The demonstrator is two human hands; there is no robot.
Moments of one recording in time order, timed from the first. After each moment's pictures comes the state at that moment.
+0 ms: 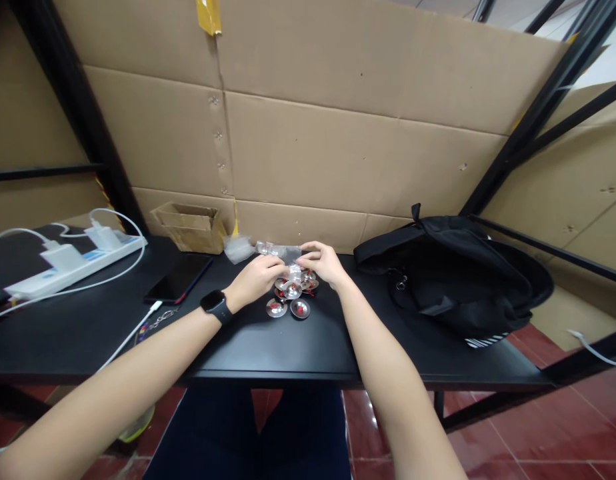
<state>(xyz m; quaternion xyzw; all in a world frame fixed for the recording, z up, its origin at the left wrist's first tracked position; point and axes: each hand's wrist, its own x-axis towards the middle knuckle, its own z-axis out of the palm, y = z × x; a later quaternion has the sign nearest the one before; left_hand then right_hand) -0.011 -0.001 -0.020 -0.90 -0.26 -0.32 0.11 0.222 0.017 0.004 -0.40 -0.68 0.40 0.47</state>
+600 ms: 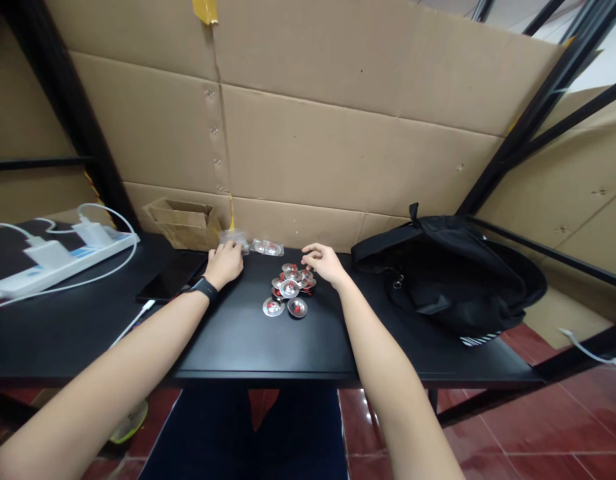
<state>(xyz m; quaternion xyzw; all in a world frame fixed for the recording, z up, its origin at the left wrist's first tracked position) -0.066 0.042 -0.037 -0.74 -0.64 -0.19 0.12 0.234 0.025 0.000 -0.46 -0.68 0.37 0.44</state>
